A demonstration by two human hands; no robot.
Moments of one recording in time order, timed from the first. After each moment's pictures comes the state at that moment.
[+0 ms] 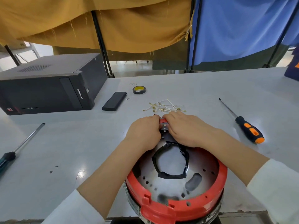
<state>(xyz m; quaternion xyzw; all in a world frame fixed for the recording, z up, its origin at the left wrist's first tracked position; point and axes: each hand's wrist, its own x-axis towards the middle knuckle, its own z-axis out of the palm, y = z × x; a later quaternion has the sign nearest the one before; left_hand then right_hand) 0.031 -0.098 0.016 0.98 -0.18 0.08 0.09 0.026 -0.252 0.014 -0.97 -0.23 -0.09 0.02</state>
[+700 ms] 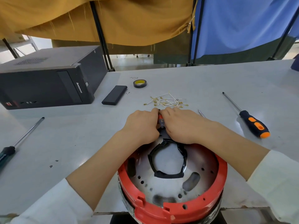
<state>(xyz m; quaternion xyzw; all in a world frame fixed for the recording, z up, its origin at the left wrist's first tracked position) 0.032 -0.088 0.021 0.98 -0.21 0.08 -0.01 0.024 -0.235 0.016 -0.96 -0.26 -0.08 -0.06</state>
